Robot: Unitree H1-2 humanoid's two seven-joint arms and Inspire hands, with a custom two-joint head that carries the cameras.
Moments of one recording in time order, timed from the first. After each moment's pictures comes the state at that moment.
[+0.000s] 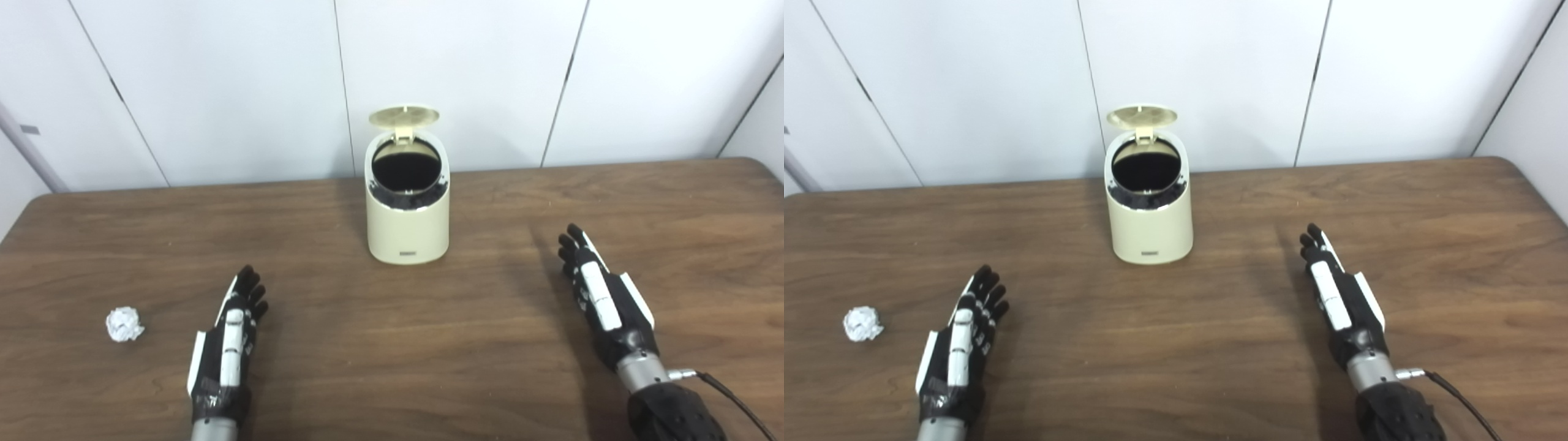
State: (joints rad) left arm 0.14 0.03 0.06 -0.18 -0.12 -0.04 -0.03; right arm 0.01 -0.11 -0.11 -0.21 0.06 0.20 0.08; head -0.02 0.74
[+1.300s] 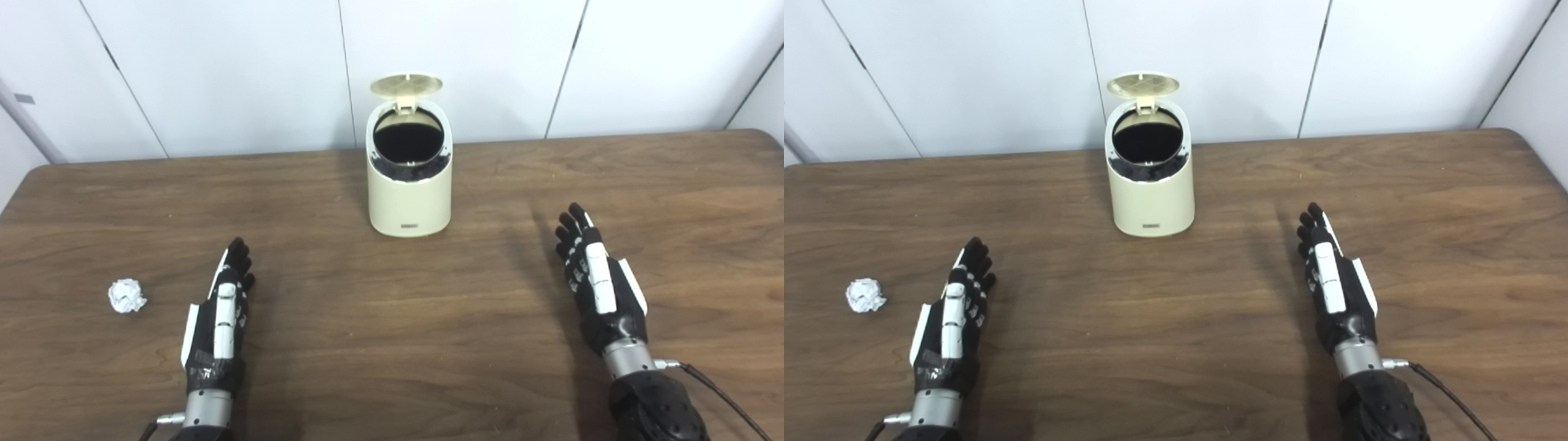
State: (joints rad) left arm 0.14 0.04 0.08 -0.19 -0.13 -0.03 -0.05; right arm 0.05 -0.05 -0.11 -0.22 0.13 0.15 0.05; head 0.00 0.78
